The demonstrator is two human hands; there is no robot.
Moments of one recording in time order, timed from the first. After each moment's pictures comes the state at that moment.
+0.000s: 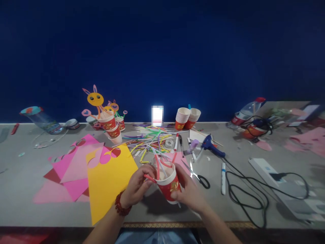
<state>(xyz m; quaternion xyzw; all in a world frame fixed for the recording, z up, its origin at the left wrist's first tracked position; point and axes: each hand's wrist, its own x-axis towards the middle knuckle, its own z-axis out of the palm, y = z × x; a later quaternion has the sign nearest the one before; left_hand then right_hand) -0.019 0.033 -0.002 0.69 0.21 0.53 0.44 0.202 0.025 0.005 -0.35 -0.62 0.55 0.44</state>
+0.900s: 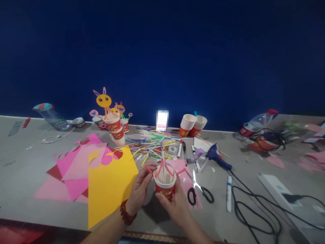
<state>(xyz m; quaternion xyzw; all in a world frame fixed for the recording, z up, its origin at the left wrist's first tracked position) 0.006 0.037 -0.037 0.45 0.34 0.64 0.52 0.165 0.018 -0.034 -0.46 -0.67 0.37 0.45</state>
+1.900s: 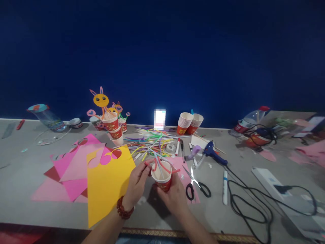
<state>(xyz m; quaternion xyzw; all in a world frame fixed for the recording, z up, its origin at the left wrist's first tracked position) -0.008 0.040 -0.011 0.58 0.47 0.54 0.39 0.161 0.026 -0.041 -0.50 -0.72 0.20 0.44</state>
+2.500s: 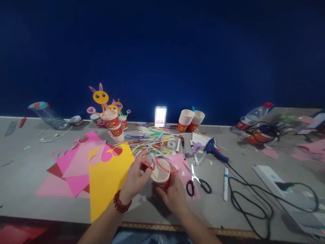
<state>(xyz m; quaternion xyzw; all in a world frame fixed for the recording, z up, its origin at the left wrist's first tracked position) -0.016 0.043 0.008 0.61 0.51 0.47 0.38 0.159 0.021 -0.047 -0.50 -0.74 0.18 0.42</state>
